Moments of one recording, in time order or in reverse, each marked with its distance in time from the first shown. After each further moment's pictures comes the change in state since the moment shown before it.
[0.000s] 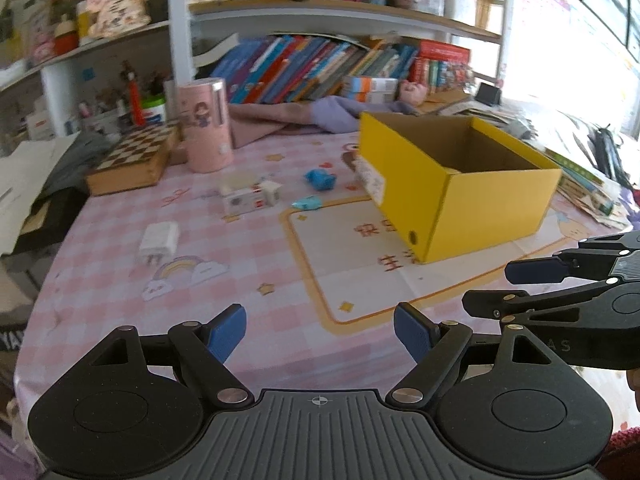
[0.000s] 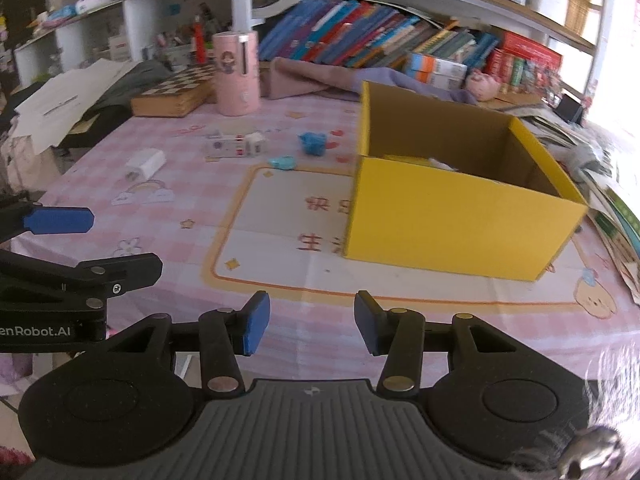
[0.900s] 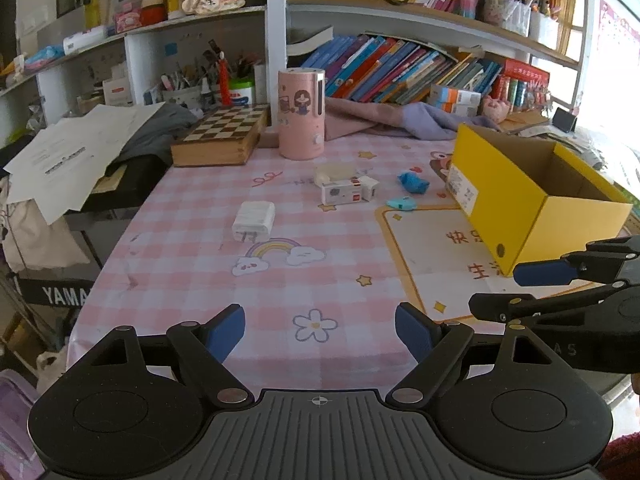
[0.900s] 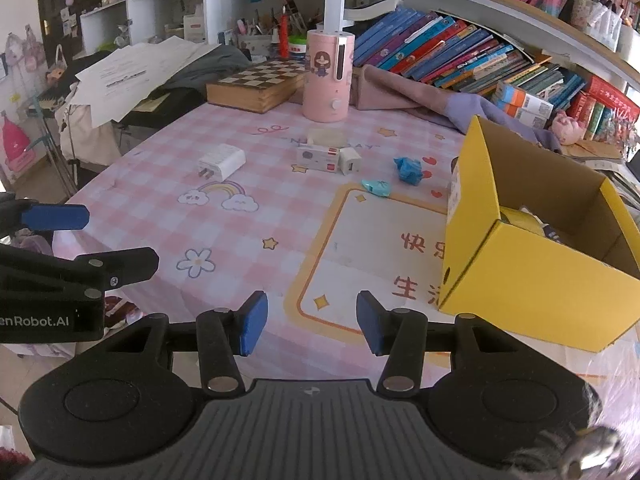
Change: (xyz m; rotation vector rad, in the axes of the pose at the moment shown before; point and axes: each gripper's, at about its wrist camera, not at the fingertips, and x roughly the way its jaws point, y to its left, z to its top) left arm -0.008 0.053 -0.008 -0.130 0.005 0.168; right arm 0.030 0.054 0.031 -0.152 0.003 0.144
